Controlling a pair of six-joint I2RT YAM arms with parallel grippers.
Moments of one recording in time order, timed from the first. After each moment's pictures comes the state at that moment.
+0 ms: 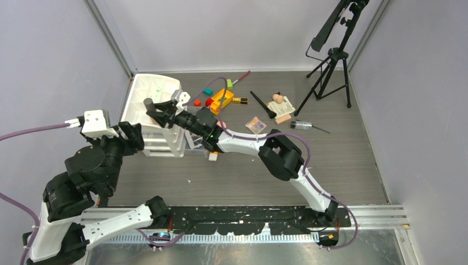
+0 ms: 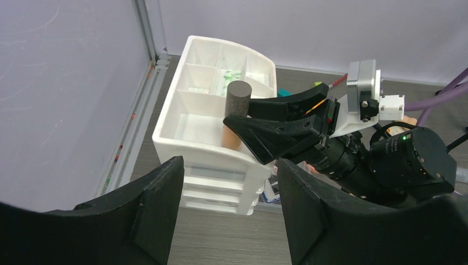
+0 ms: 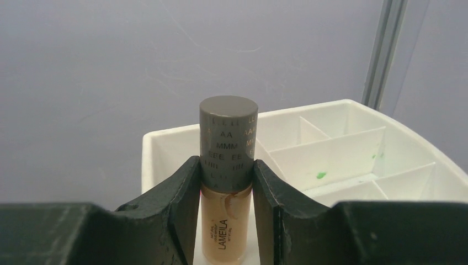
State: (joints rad) left arm -1.00 0.58 1.37 -0.96 -1.06 -0.24; right arm 1.05 2.31 1.80 0.92 -0.16 0.10
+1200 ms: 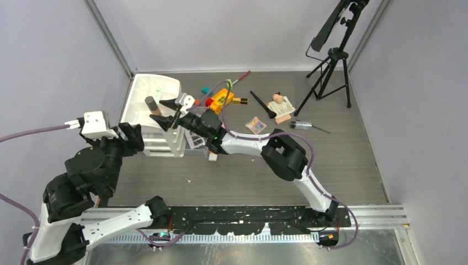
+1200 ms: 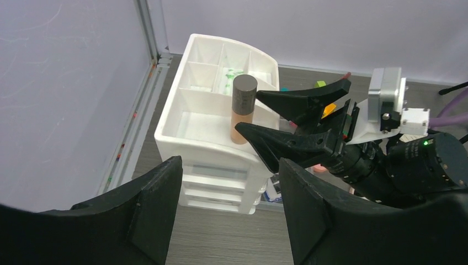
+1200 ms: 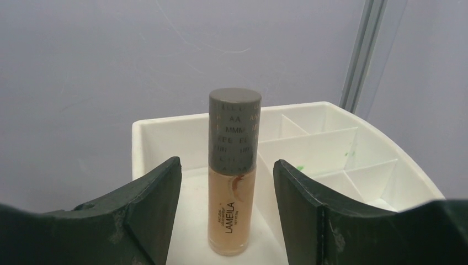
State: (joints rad) left arm -1.00 0.57 1.36 -0.96 -1.06 -0.24; right arm 1.05 2.28 1.71 1.02 -0.15 0.01
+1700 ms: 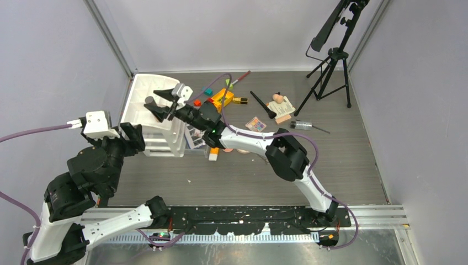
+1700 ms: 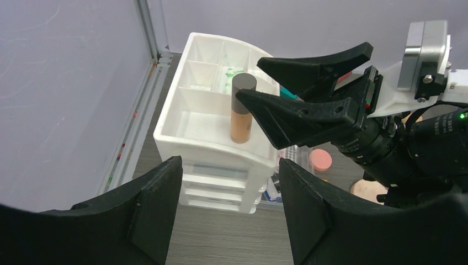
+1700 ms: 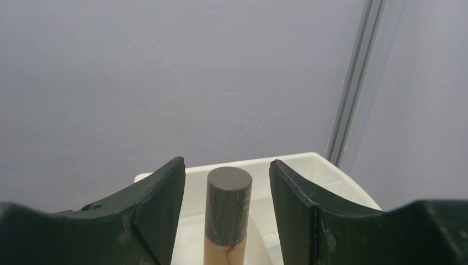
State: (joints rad) left arm -1.00 0.57 1.35 -0.96 -1.06 -0.24; right arm 1.05 2.25 1.81 0.95 -0.16 -0.01
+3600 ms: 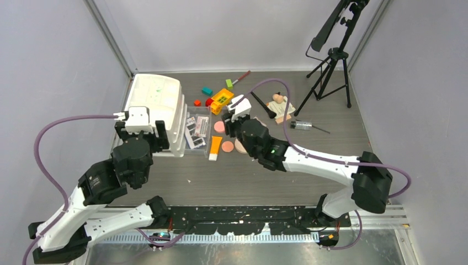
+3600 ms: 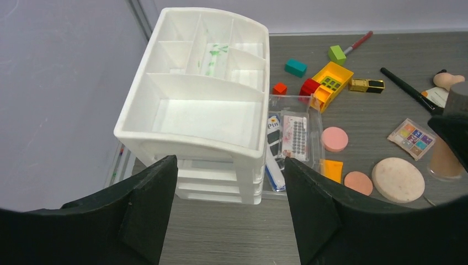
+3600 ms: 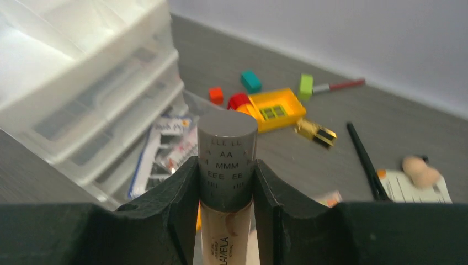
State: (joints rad) left arm -1.00 0.66 1.19 -0.86 -1.06 -0.23; right arm 1.05 1.47 1.00 0.48 0.52 -0.02
